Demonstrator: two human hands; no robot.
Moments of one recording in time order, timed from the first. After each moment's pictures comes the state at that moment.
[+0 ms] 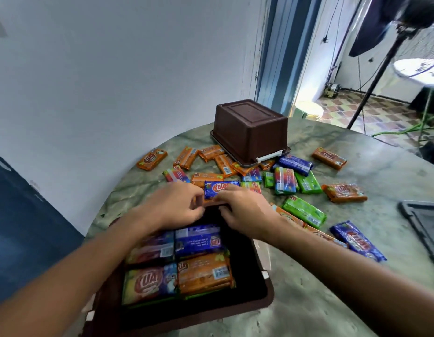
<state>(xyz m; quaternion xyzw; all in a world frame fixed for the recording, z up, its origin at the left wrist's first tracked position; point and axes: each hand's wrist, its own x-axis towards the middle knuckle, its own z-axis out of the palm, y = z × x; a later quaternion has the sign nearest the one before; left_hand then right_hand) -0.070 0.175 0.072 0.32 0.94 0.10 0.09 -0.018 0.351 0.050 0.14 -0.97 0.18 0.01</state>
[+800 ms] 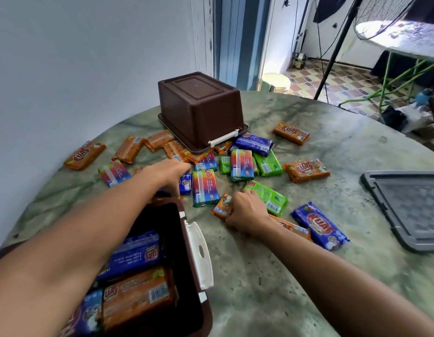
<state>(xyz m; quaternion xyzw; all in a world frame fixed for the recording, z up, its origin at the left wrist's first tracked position) -0.207 0.325 -0.042 0.37 0.91 -0.10 0.16 -0.042 0.481 -0.072 -0.14 -0.98 0.13 -0.09</state>
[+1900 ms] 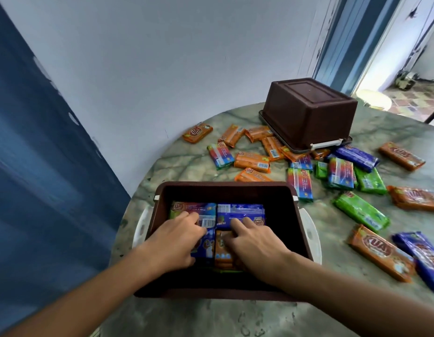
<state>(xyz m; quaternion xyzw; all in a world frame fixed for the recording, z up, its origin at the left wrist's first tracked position) 0.002 0.095 -0.008 0.30 0.94 -0.06 0.14 0.023 0.281 -0.010 0.29 -0.95 -0.05 -0.11</state>
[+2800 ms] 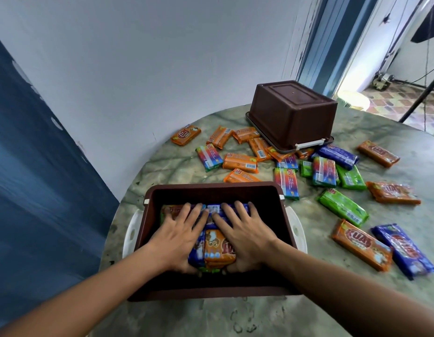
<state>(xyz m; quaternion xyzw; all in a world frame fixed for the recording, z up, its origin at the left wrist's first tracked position) -0.010 0.103 -0.044 0.32 0.92 -0.18 0.12 0.000 0.297 -0.043 0.28 -0.95 -0.10 -0.12</state>
